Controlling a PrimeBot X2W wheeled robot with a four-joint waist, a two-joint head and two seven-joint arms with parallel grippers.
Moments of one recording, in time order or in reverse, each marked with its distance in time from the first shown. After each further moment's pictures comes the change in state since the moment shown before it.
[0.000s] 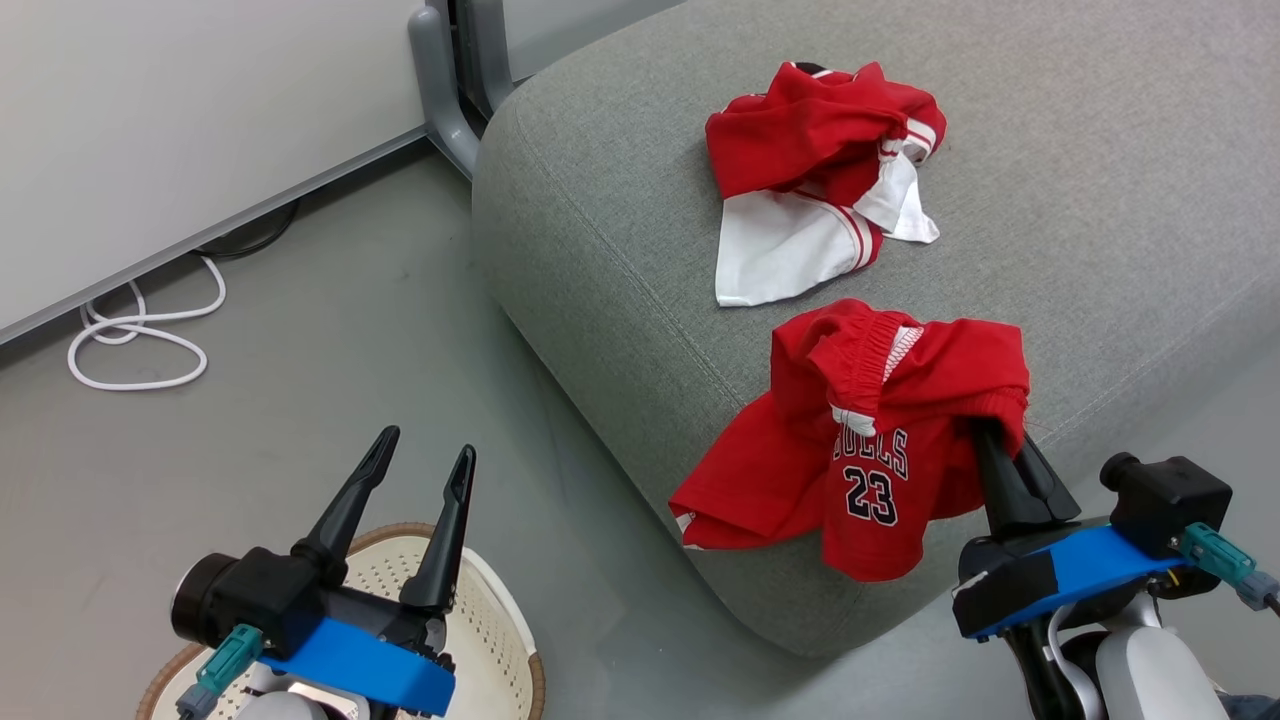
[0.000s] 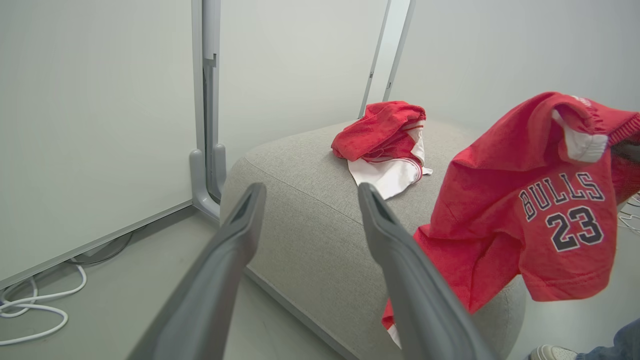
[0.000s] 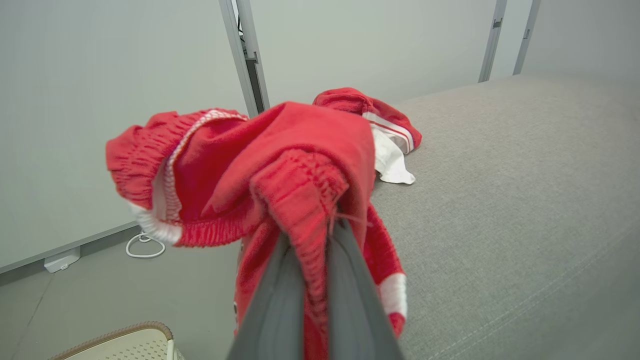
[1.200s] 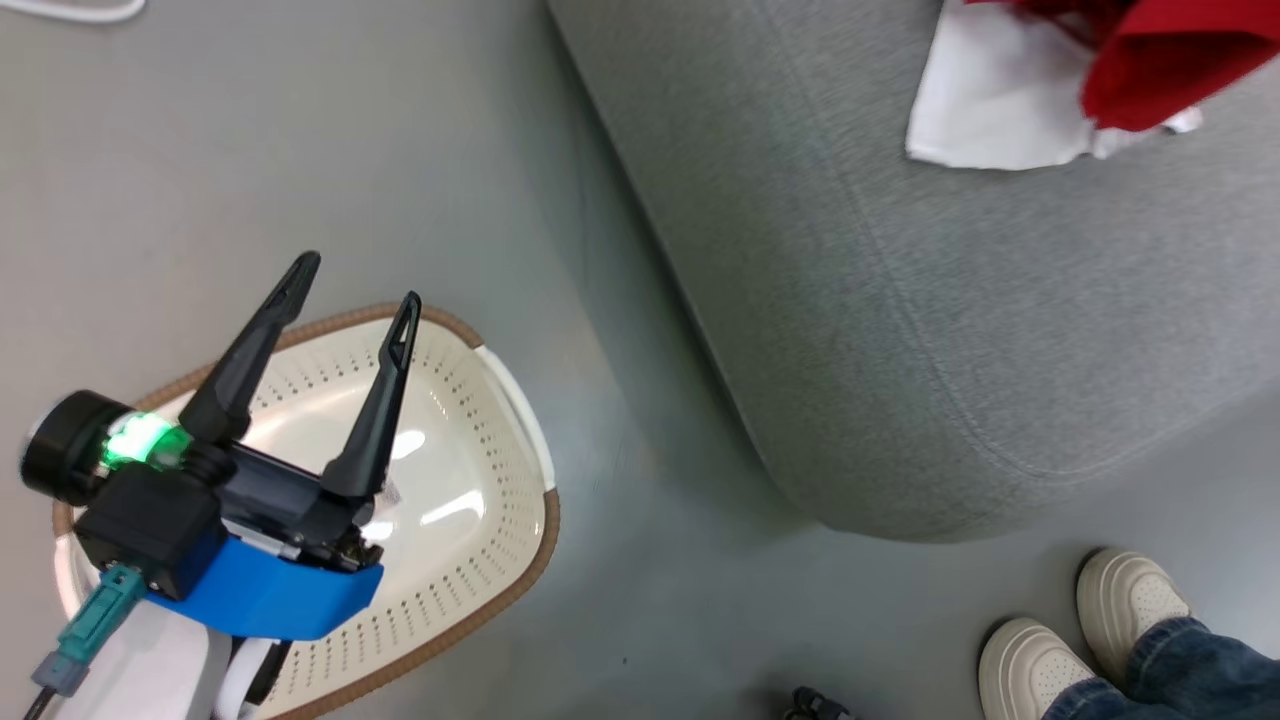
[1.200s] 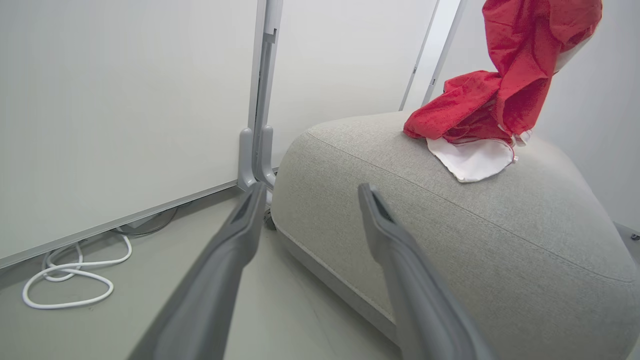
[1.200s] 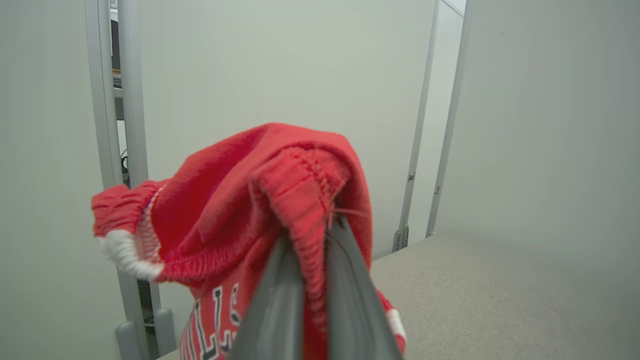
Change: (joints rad) left arm -0.127 0.140 0.048 -0.273 0.086 0.004 0.044; right arm -0.969 -0.190 -0.523 0.273 -0.103 0.000 0.076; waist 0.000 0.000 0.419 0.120
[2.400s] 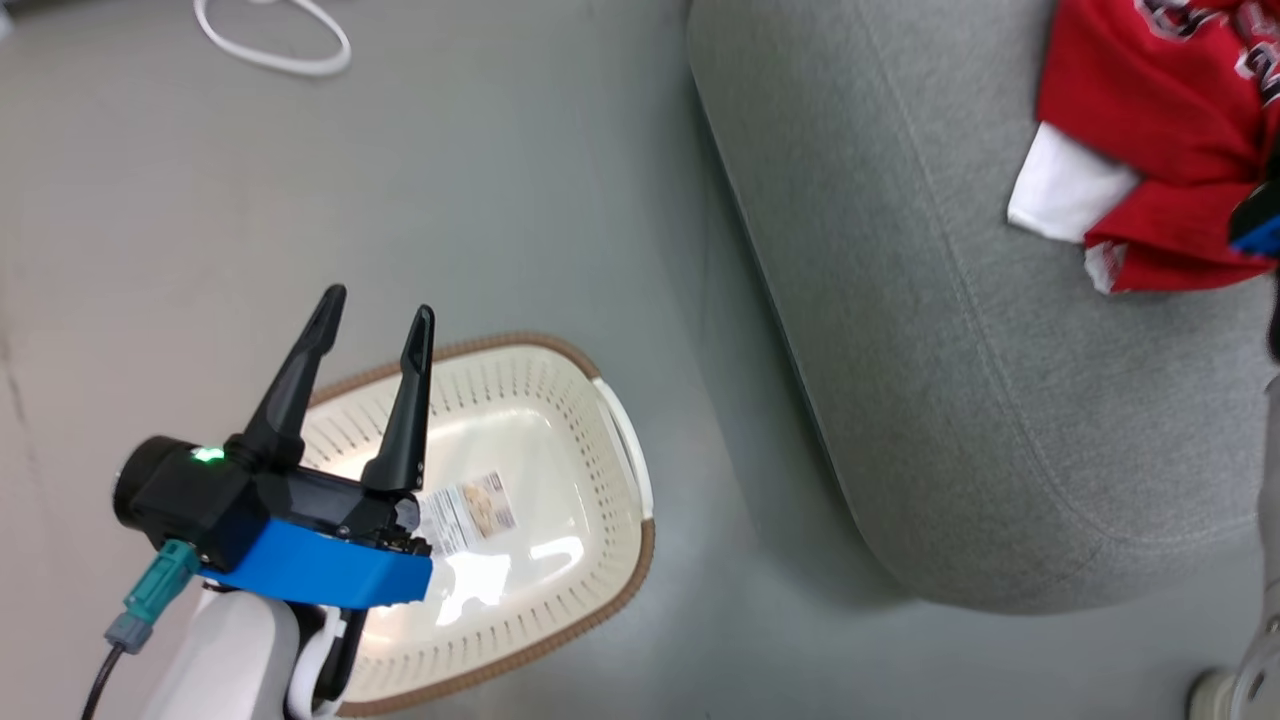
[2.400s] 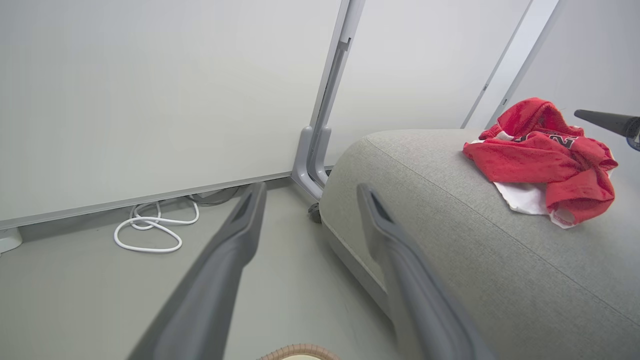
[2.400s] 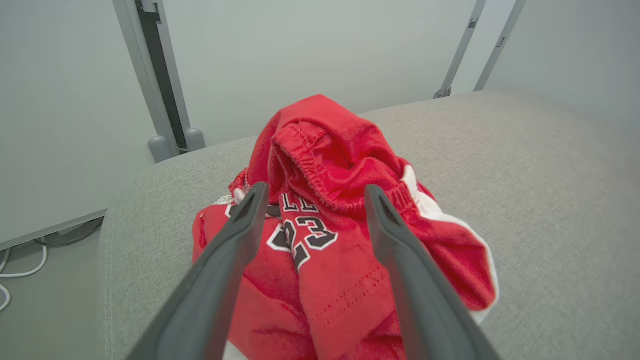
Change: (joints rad) left arm -0.012 -0.138 0.008 0.182 -0.084 0.013 -0.042; right arm 0.164 0.022 0.024 0.490 -0.202 0.000 -0.163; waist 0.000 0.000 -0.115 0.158
